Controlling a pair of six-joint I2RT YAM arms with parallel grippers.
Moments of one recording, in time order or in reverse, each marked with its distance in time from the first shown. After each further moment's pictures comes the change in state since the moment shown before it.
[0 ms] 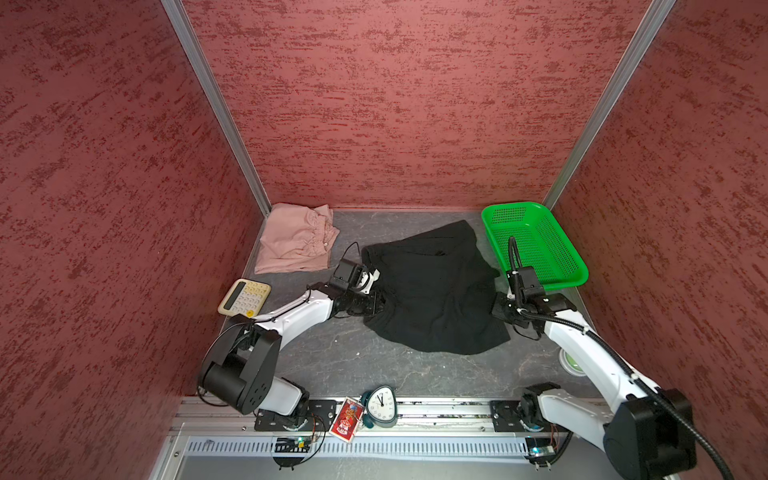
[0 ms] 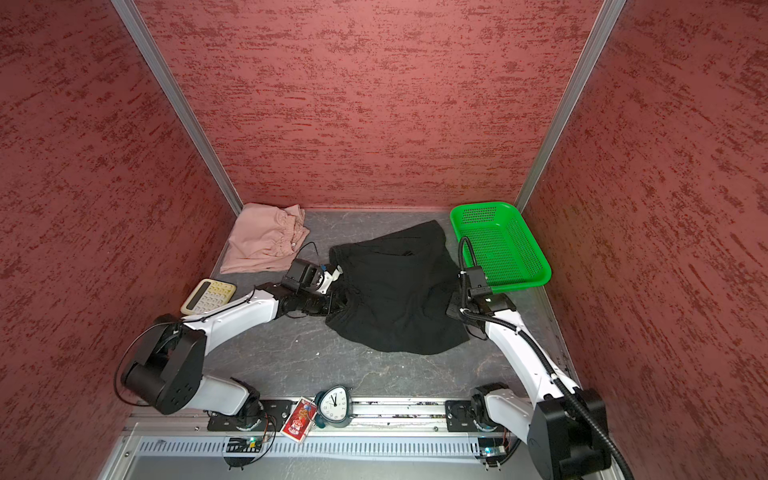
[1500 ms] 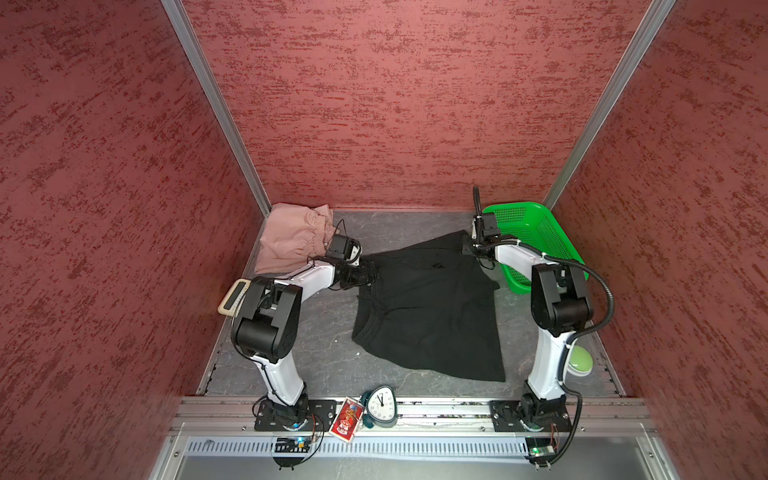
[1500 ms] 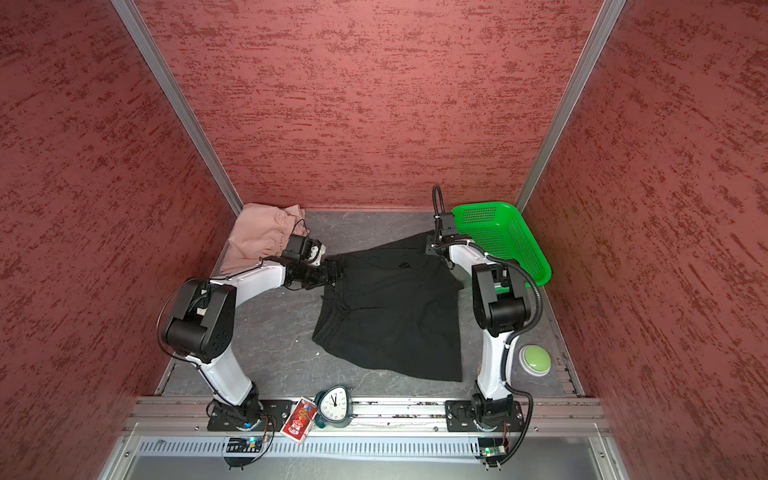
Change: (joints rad) left arm 0.177 0.369 0.312 0.057 -0.128 -0.031; right arm -0.043 0.942 0.695 0.449 0.021 -0.279
